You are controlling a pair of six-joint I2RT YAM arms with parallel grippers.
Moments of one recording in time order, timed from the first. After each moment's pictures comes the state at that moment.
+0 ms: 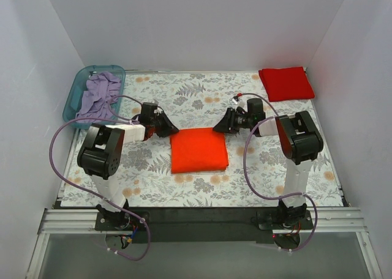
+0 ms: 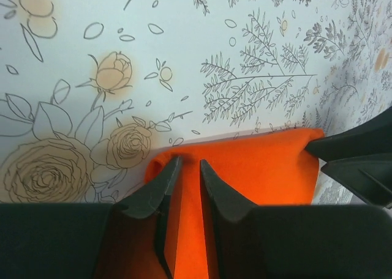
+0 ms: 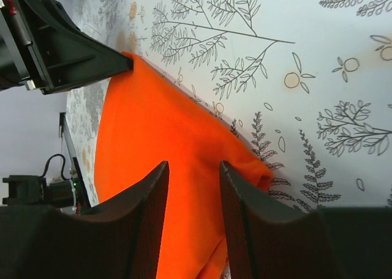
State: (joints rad) left arm -0.29 1.83 0.92 0.14 0.27 -0.82; right arm 0.28 2.01 0.99 0.39 -0.83 0.56
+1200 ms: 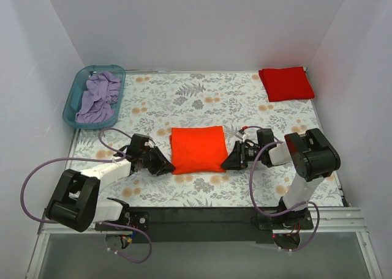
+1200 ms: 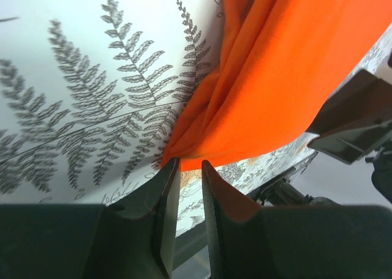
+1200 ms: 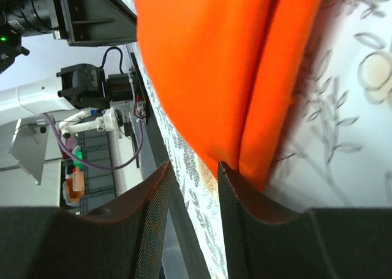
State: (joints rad) left arm -0.36 1.32 0.43 -0.09 0.45 -1.00; right arm 0.27 1.81 0.47 0.50 -1.15 0.64
